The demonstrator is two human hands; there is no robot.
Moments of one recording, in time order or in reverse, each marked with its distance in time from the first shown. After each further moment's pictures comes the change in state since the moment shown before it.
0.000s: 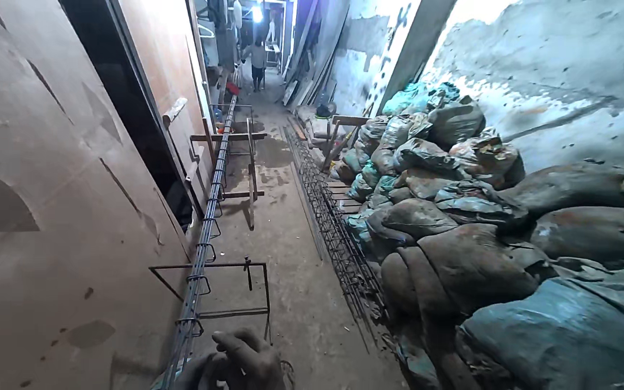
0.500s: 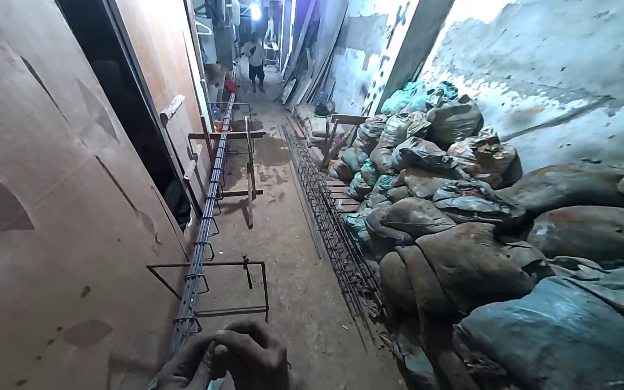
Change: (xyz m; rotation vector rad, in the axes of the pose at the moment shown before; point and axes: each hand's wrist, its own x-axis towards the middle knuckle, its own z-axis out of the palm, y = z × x) left_hand 0.029 0.017 -0.004 -0.200 -0.122 -0.021; right_hand 0.016 0.017 -0.001 -0.021 0.122 -0.269
